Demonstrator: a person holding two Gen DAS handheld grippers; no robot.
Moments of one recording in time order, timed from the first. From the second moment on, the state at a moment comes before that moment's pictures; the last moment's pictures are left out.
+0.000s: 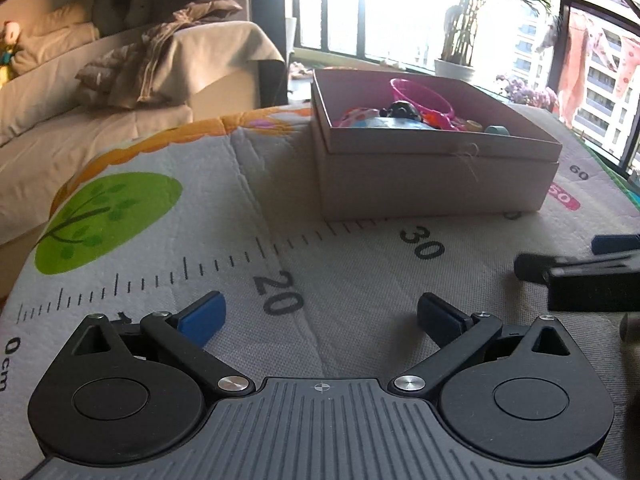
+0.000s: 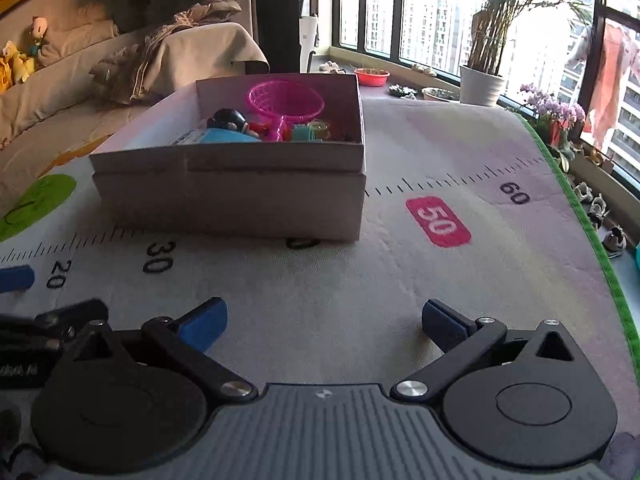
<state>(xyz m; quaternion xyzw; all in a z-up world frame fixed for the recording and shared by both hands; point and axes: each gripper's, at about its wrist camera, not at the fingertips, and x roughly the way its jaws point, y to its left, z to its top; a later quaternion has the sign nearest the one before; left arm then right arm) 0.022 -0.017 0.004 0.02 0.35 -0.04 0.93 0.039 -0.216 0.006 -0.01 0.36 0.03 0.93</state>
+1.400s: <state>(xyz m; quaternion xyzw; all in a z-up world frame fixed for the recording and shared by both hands) 0.011 -0.020 0.004 0.03 0.35 -0.07 0.93 0.019 -0.214 0.002 0.01 0.34 -0.03 0.94</state>
